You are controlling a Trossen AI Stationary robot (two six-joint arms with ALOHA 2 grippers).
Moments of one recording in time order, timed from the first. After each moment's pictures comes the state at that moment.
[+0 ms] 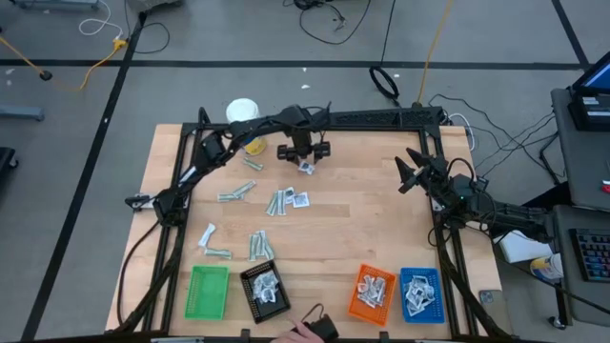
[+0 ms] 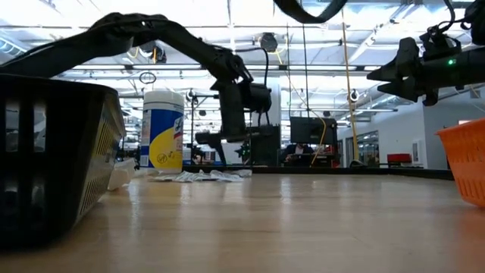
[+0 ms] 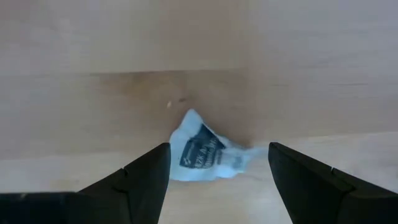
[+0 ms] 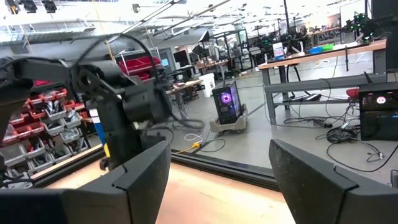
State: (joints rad) left arm 0.52 2.44 2.14 -1.18 0.19 -1.06; right arm -0.21 0.02 0.02 0.13 0.63 0.19
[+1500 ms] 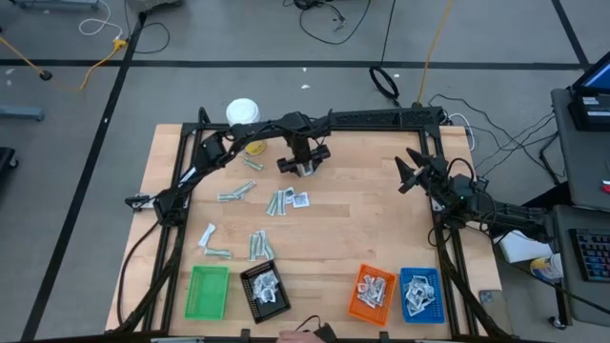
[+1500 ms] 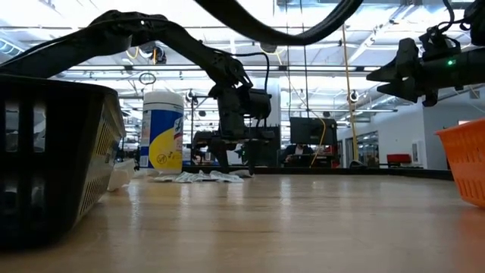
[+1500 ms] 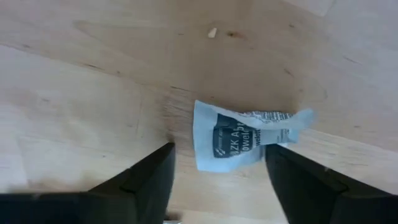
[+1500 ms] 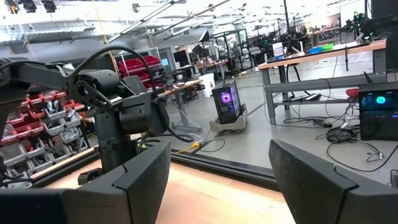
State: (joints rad) left arm 0.49 2.44 2.06 -1.15 0.32 -1.42; right arm -0.21 0.02 0.02 0.13 0.63 0.19
